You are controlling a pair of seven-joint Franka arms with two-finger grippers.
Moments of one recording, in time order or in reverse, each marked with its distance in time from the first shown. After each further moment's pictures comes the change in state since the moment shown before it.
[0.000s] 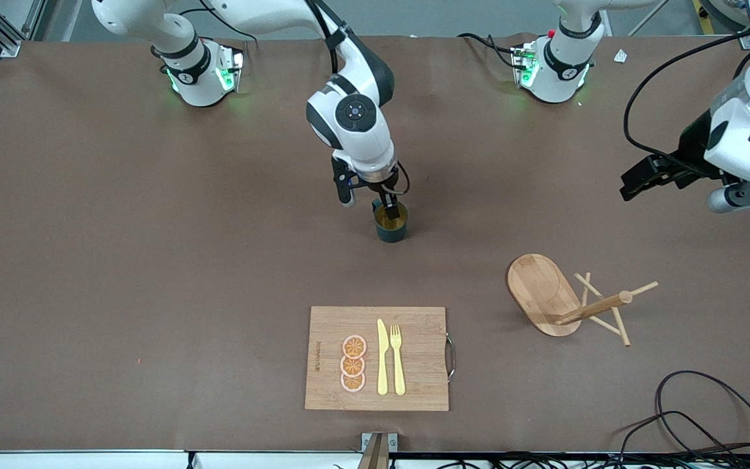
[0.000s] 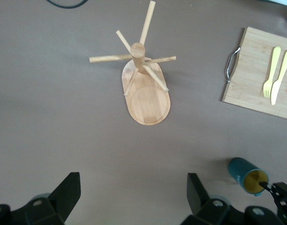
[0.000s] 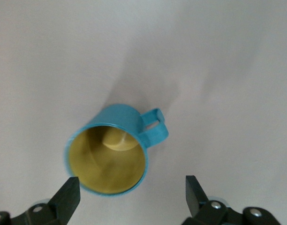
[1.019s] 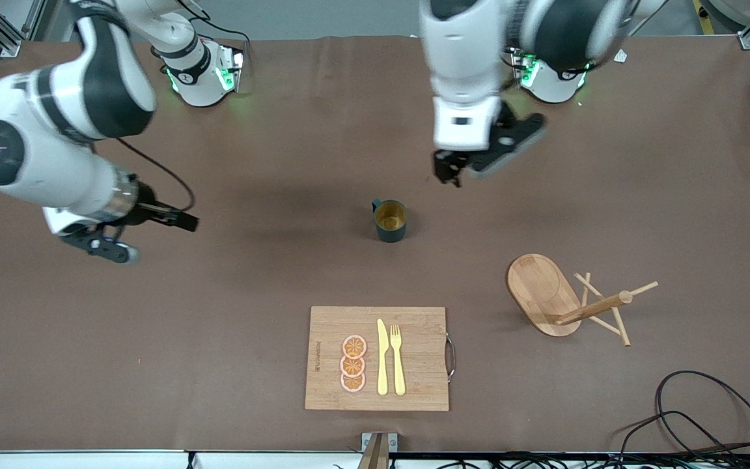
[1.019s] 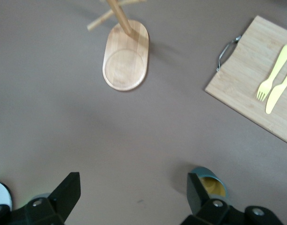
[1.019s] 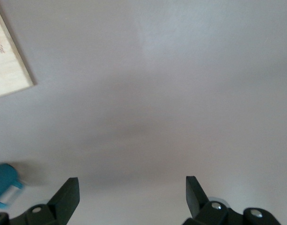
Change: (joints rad) left arm -0.527 0.207 -0.143 0.008 0.390 0.002 -1.027; right arm -0.699 -0.343 -0.016 0.006 -0.130 -0.613 -1.640
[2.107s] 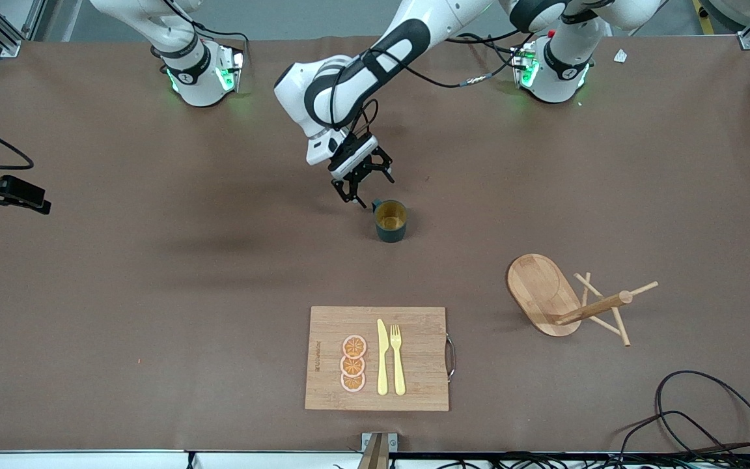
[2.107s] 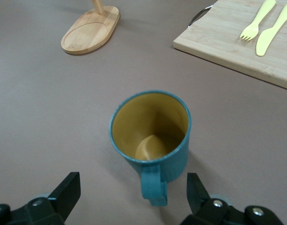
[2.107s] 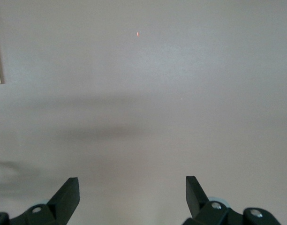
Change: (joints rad) left arm -0.460 0.602 0.081 0.168 0.489 0.057 -0.661; right arm -0.217 -0.012 0.003 0.253 -0.112 -0.164 -0.407
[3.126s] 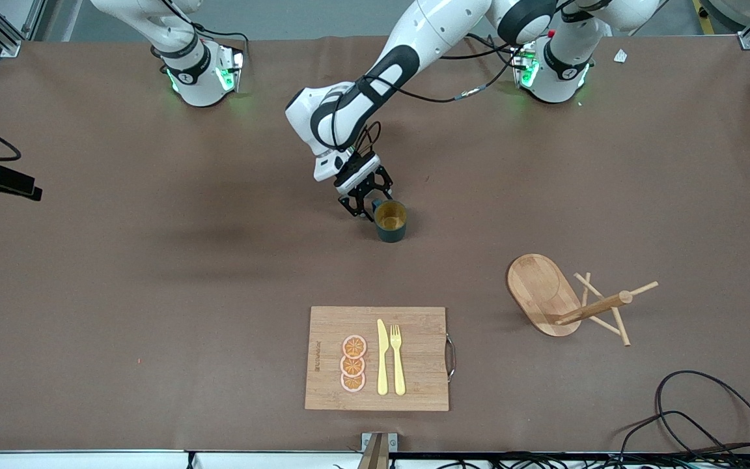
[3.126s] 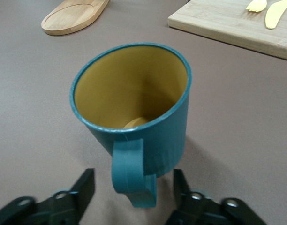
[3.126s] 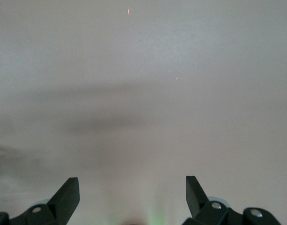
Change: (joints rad) left arm -0.046 0.095 0.081 0.008 0.012 0.094 -0.057; right arm -0.033 -0.010 0.002 0.015 0.000 -0.111 0.010
